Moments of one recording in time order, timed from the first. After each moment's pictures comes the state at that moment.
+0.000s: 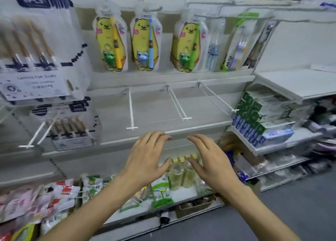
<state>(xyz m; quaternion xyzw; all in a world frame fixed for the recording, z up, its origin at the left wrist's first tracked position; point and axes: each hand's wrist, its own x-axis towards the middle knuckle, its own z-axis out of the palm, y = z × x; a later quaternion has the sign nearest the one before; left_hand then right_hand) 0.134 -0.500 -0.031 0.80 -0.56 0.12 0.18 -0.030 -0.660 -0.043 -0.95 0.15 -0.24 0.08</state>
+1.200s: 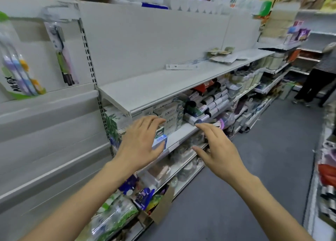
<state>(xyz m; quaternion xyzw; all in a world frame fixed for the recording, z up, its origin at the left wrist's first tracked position) -0.190 -1.025 0.014 0.64 -0.72 0.12 0.24 -0.436 -1.080 0.013 -0.87 0.42 -0.27 0.03</state>
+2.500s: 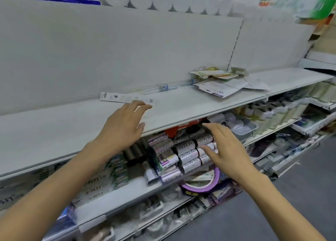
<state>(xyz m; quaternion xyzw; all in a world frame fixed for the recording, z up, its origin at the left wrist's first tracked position) -0.337 -1.568 0.056 0.75 -0.62 0.14 0.16 -0.623 -1.705 0.024 -0.92 0.30 -0.24 0.04</state>
